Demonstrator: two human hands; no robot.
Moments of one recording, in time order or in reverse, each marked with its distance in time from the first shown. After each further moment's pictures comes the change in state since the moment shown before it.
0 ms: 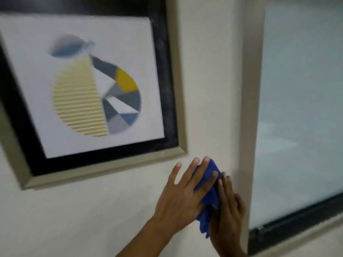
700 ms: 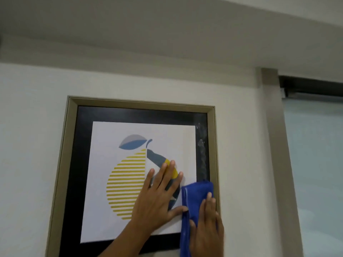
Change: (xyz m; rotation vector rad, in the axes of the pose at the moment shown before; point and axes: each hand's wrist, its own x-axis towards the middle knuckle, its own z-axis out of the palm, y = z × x) left_hand 0.076 -0.224 -0.072 0.290 0.132 -0.211; right_hand 0.173 -0.069 0.143 -0.206 0.024 -0.086
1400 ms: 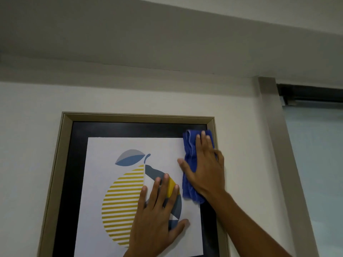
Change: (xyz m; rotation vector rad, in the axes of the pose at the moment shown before) left_hand 0.004 0.002 0.004 0.093 0.063 -0.101; right_hand 0.203 -0.020 -0.033 0.103 0.026 -0.120
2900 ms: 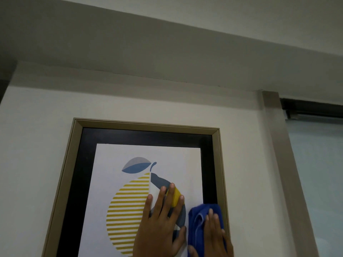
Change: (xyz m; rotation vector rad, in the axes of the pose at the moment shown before) left_hand -0.002 0.000 0.005 0.061 0.079 0.009; right_hand -0.148 -0.005 0.020 0.028 -0.075 0.041
